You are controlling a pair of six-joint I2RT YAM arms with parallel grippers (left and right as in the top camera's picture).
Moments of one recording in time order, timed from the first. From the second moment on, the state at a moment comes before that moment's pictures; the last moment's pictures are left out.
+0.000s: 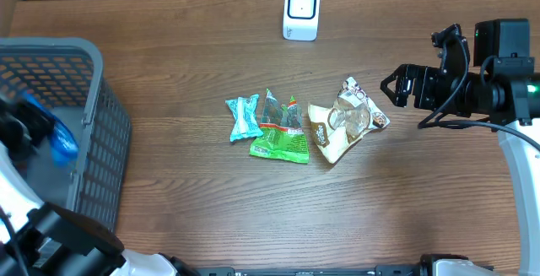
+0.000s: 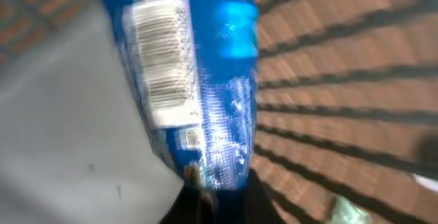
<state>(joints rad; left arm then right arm) 0.84 1.71 1.65 -1.09 0.40 -0.12 -0.01 1.40 1.48 -1.15 -0.44 0.14</state>
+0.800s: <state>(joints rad) -0.10 1.70 1.73 -1.39 0.31 -0.13 -0.01 1.40 1.48 -1.14 -0.44 0.16</state>
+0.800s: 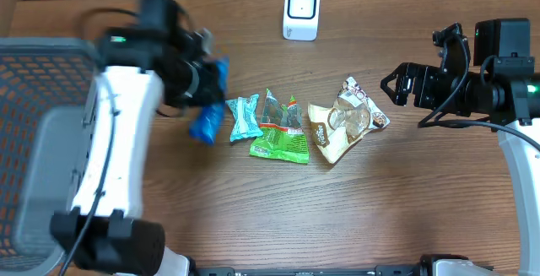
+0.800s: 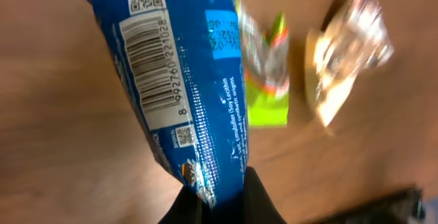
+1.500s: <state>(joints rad) -0.15 1.70 1.50 -1.17 0.29 -0.26 -0.01 1.40 1.48 -1.11 -0.50 0.18</state>
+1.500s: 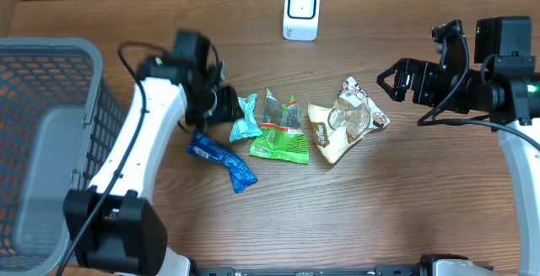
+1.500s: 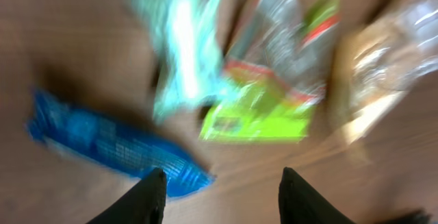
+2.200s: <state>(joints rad) -0.15 1.68 2.18 -1.32 0.22 -0.18 0.18 1.68 1.32 -0.84 -0.37 0.66</state>
